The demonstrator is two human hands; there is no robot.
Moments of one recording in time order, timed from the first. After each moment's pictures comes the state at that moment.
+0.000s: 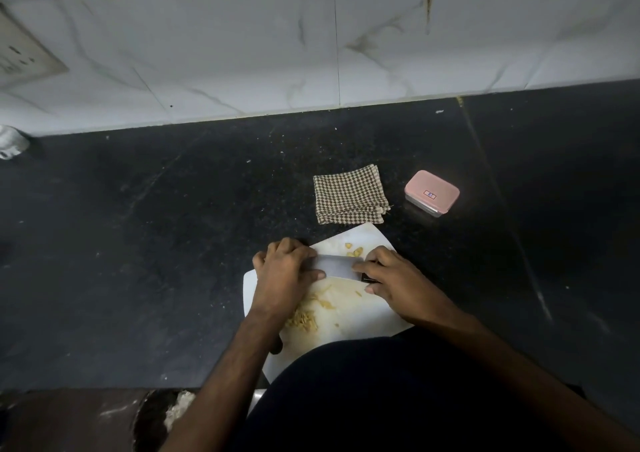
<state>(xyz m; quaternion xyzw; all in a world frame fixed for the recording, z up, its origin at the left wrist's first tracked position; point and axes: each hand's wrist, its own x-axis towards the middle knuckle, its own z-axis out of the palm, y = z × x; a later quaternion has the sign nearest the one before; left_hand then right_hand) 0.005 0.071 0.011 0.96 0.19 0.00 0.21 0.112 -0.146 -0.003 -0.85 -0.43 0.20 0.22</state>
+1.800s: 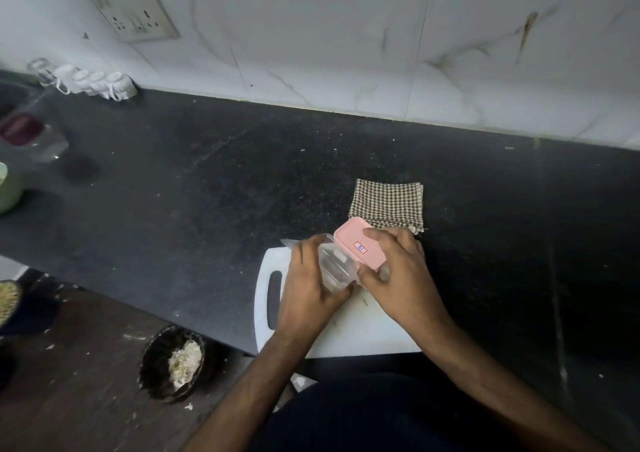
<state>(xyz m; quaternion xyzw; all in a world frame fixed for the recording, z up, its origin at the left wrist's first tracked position) -0.020 -0.003 0.020 0.85 0.30 0.21 0.37 0.111 -0.121 0.041 -0.83 -0.39 0.09 0.39</state>
